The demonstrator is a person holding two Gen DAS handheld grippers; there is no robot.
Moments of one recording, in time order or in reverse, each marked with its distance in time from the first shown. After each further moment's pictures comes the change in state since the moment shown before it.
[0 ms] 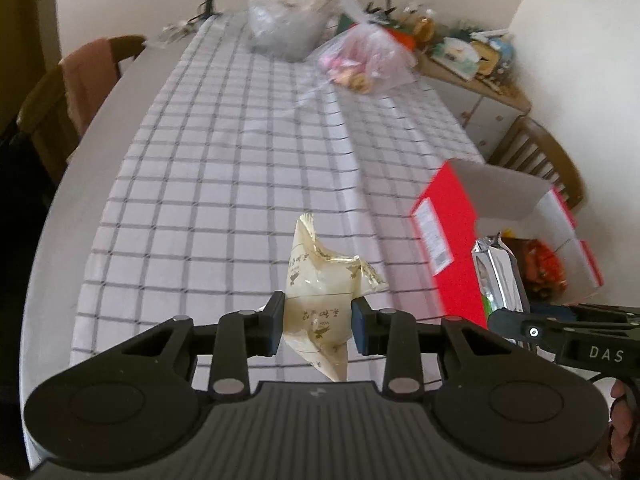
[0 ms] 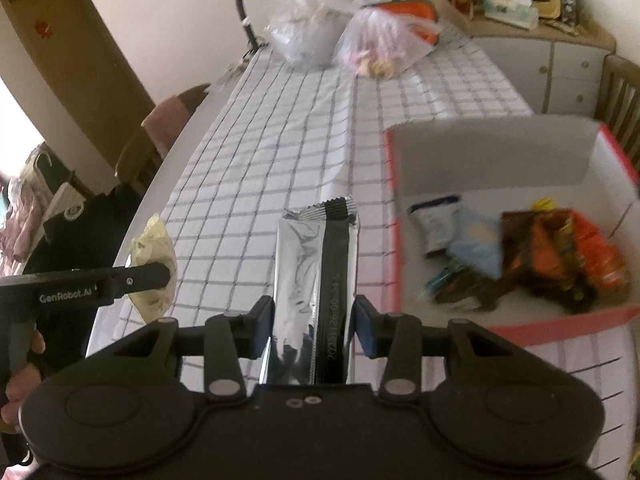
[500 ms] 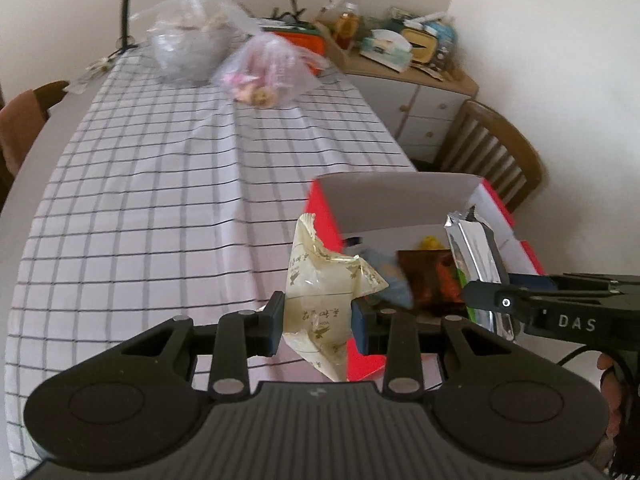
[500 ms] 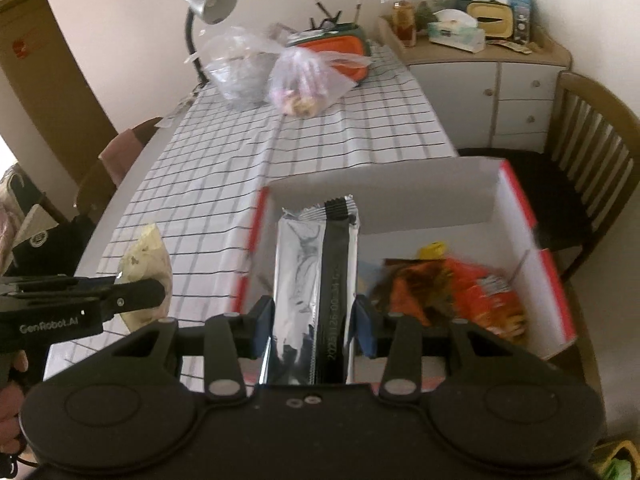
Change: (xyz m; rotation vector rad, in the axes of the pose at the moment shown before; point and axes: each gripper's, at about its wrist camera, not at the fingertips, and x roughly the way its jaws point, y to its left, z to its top) left arm 0.030 -0.136 0.027 0.124 -0.012 -0.059; right arm -0.037 -0.105 0.033 0.011 -0.056 -0.082
